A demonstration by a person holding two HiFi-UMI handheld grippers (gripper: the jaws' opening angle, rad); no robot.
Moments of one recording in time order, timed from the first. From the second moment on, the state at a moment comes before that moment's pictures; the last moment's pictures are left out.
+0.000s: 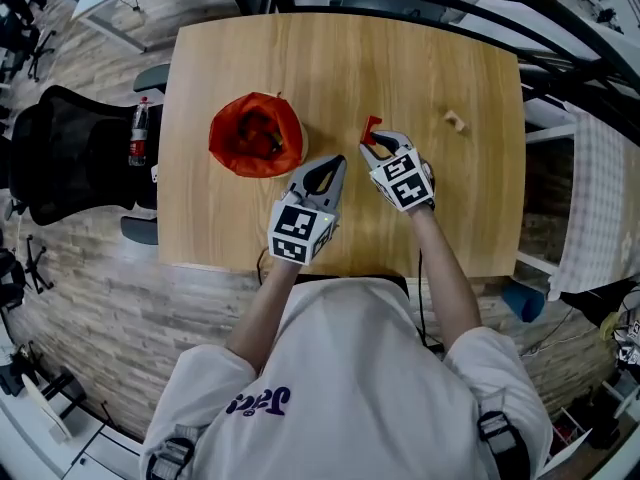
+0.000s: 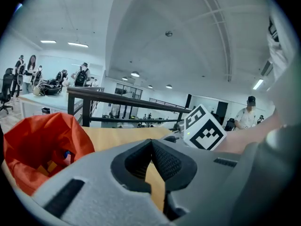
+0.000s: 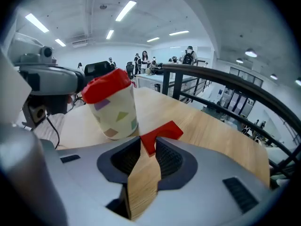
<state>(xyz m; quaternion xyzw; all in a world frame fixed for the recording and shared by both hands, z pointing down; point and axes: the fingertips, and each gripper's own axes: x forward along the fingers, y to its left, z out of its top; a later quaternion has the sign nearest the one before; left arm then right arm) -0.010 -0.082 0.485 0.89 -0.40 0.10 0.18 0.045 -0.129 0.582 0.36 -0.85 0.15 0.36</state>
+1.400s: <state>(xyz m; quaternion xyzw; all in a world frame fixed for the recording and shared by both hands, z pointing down) -0.214 -0.080 0.452 0.81 -0.56 0.05 0.16 -0.185 -0.113 0.509 0.19 -0.90 0.05 0.39</state>
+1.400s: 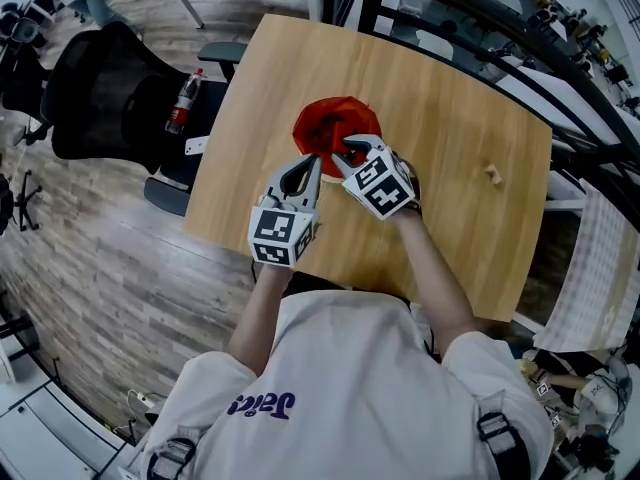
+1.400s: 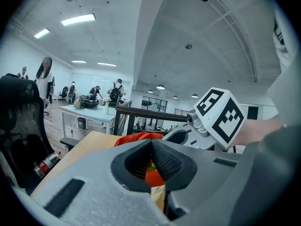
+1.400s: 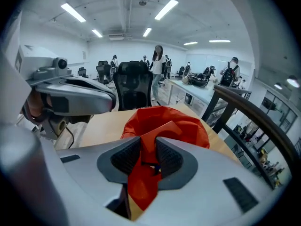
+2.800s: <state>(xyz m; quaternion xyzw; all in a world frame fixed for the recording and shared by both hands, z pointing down) -0.049 -0.091 0.432 0.90 -0.41 0.07 0.13 0.008 -0.103 0.442 0.42 -0.87 0.12 0.22</state>
